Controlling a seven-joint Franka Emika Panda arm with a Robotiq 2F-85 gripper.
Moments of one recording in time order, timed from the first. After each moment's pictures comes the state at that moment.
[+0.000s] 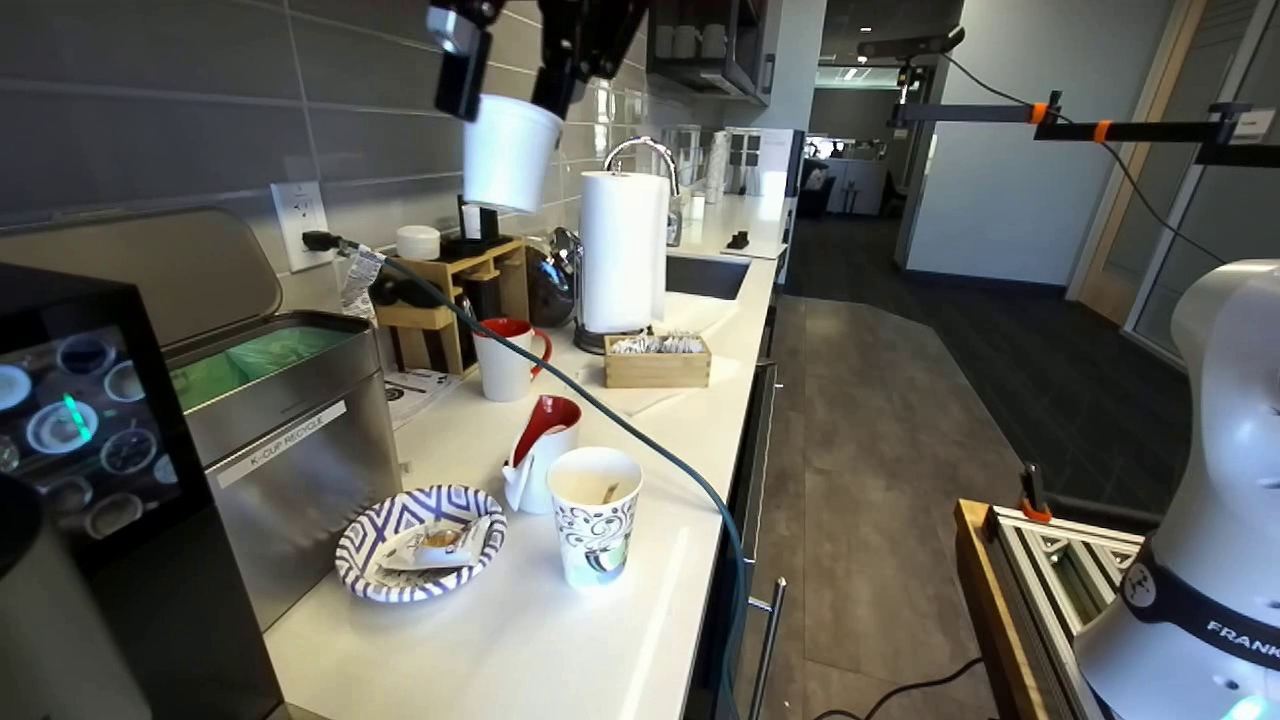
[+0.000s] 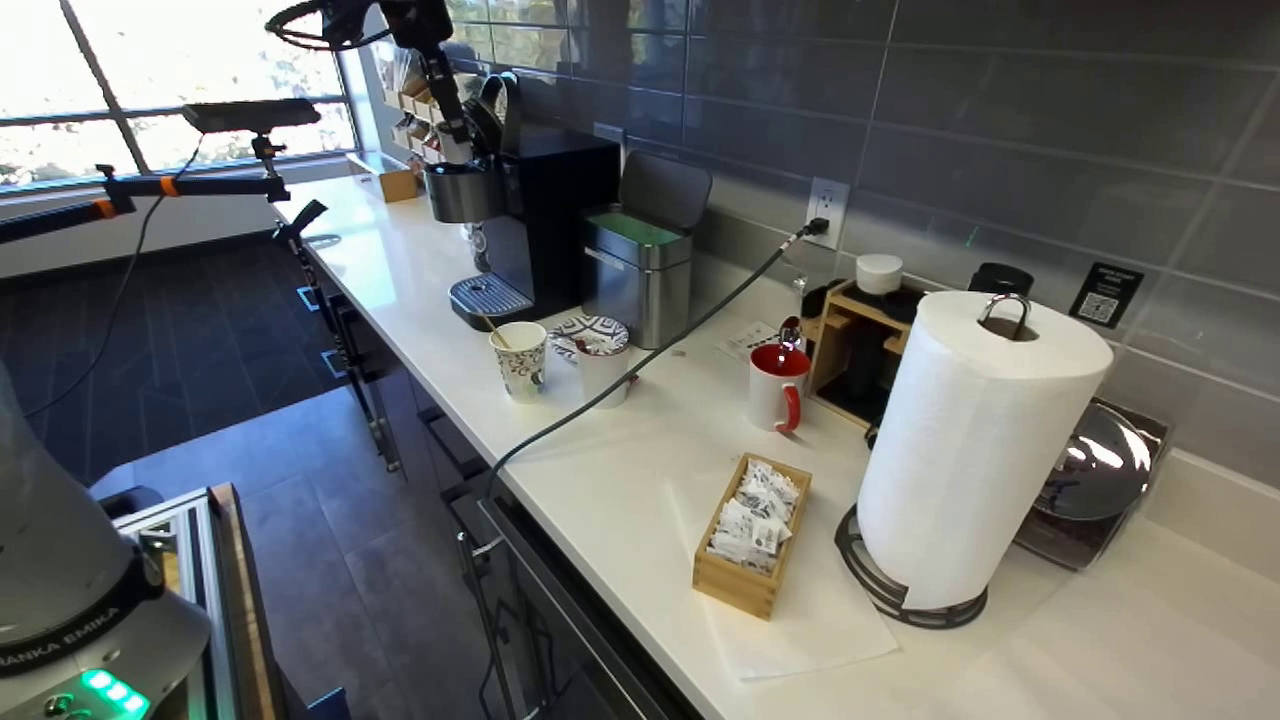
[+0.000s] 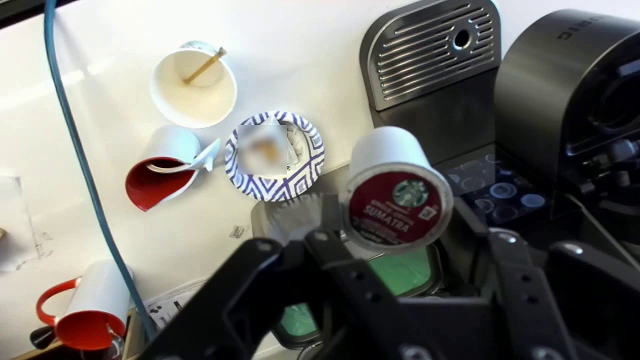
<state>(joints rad) 0.20 -0.24 0.15 -1.92 0.07 2.01 0.62</state>
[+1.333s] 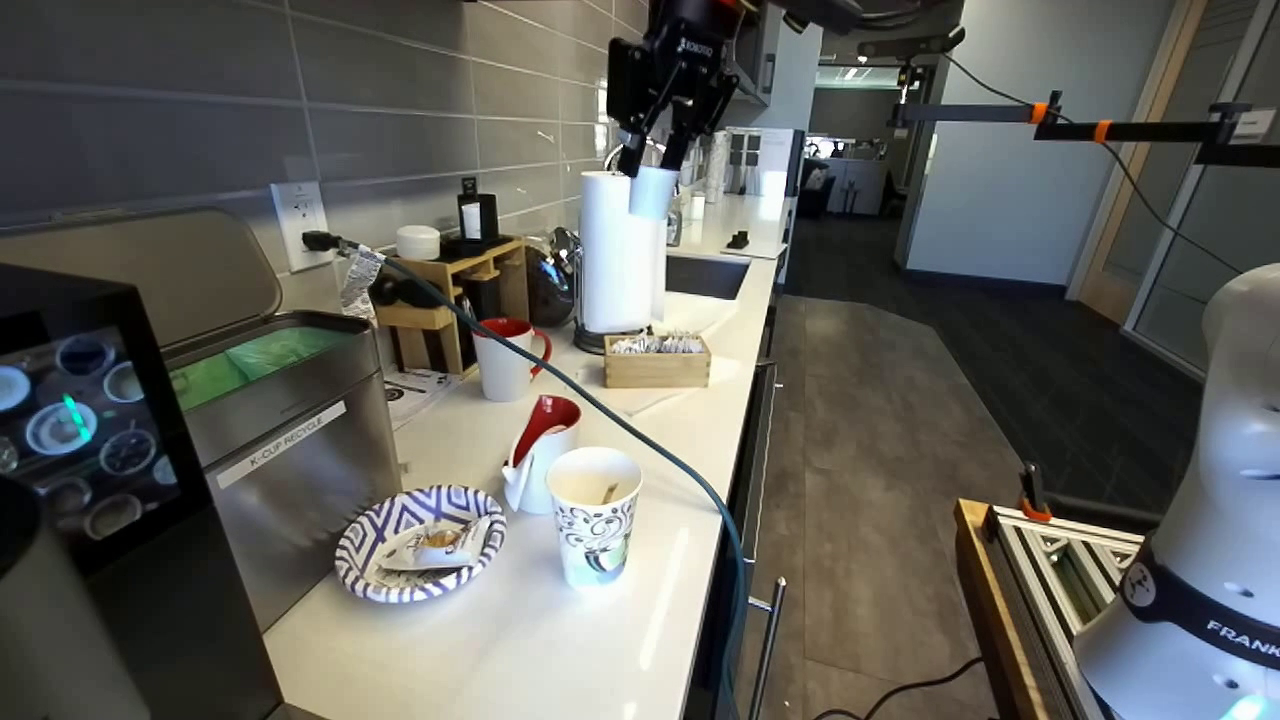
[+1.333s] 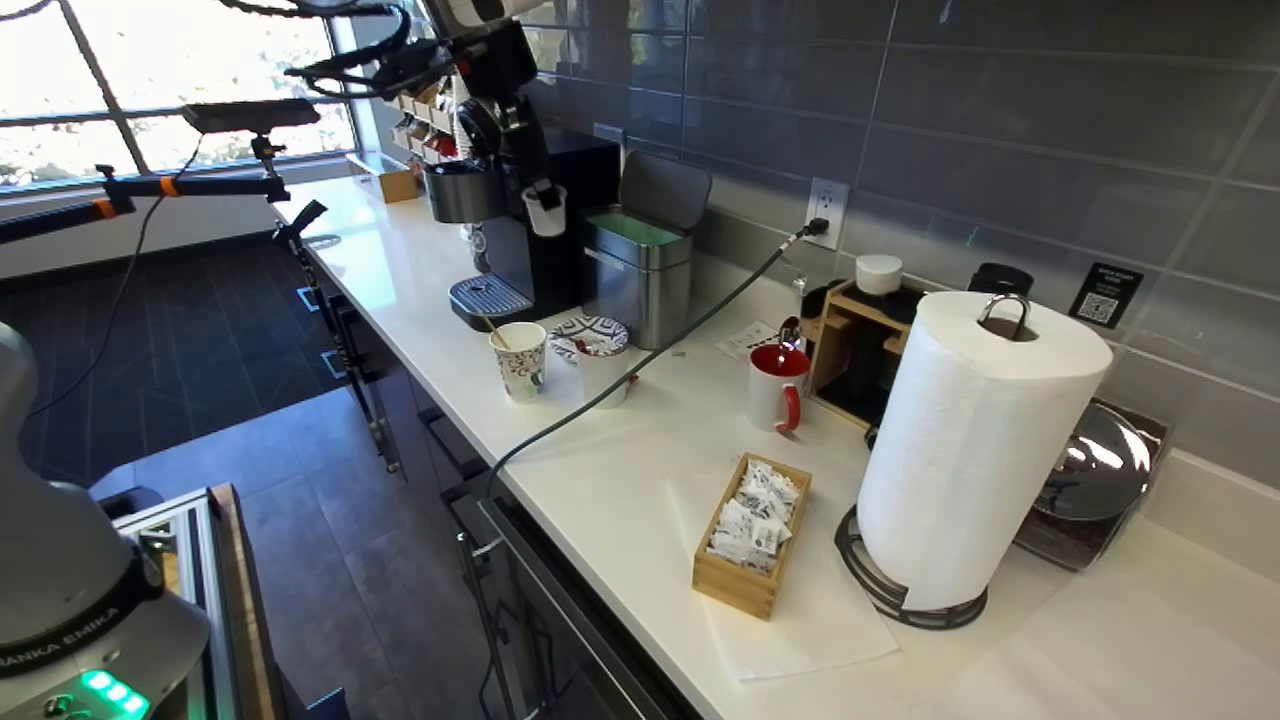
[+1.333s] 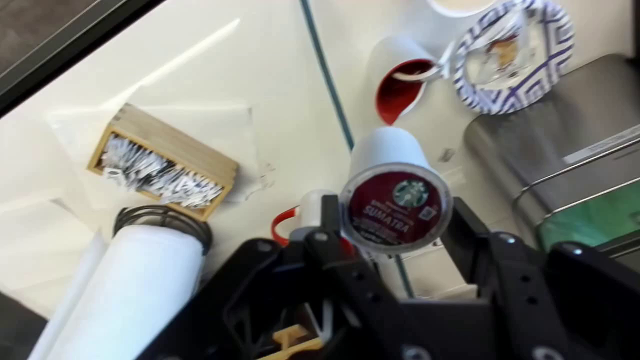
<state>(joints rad) -0.08 -0.35 0.04 -2.12 -0.12 2.10 0.49</state>
